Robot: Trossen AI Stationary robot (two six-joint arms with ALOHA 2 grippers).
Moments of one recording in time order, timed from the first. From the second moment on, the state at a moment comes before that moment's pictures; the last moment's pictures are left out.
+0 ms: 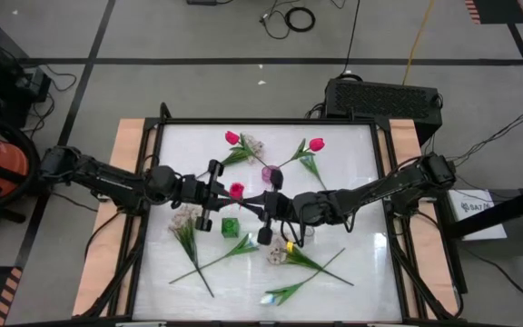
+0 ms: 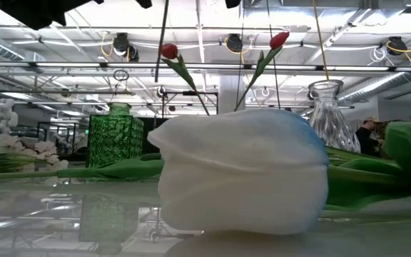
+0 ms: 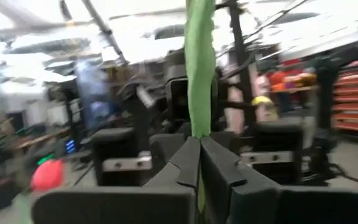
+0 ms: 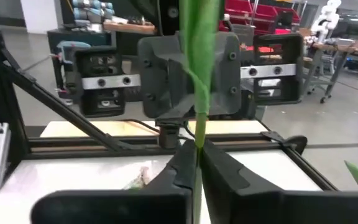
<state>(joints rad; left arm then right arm) -0.13 1.21 0.54 0.99 0.11 0.16 0.27 1.68 1.23 0.38 0.47 -0.01</state>
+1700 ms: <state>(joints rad) -0.20 0.89 0.54 0.19 -0.21 0.01 0.03 1.55 1.00 0.29 0.65 0.07</state>
